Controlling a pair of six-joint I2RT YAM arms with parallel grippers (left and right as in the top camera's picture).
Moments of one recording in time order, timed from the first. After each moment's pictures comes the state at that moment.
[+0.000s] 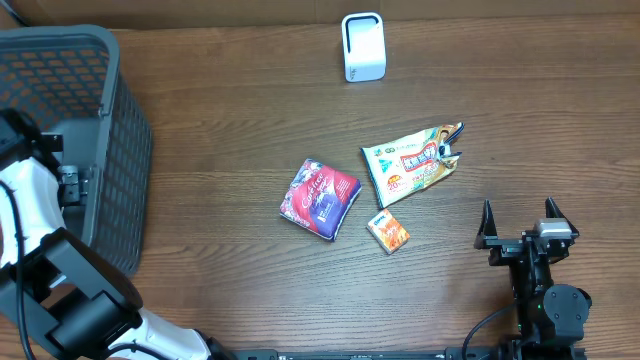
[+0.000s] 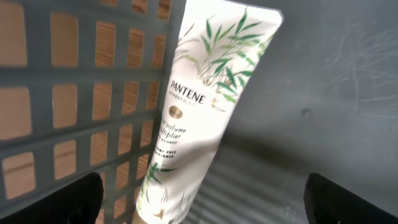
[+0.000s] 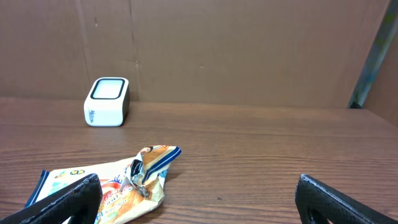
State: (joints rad) left arm 0.69 1.84 1.44 -0.73 -0.32 0.54; right arm -0.03 0.01 0.02 -0.04 -0.04 -0.04
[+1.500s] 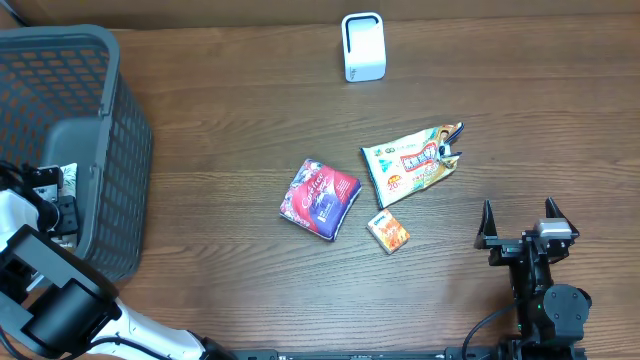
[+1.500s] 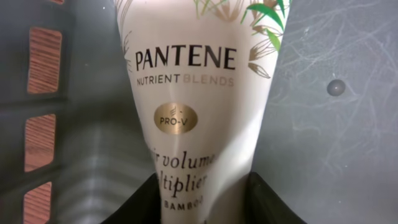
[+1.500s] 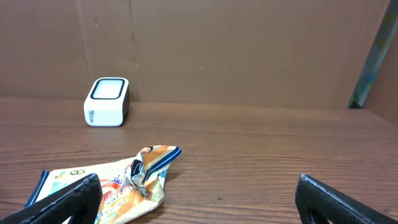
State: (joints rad) left arm 0.85 1.95 1.35 -0.65 -0.04 0.60; right arm -0.03 0.01 0.02 -0.04 -0.04 -0.03
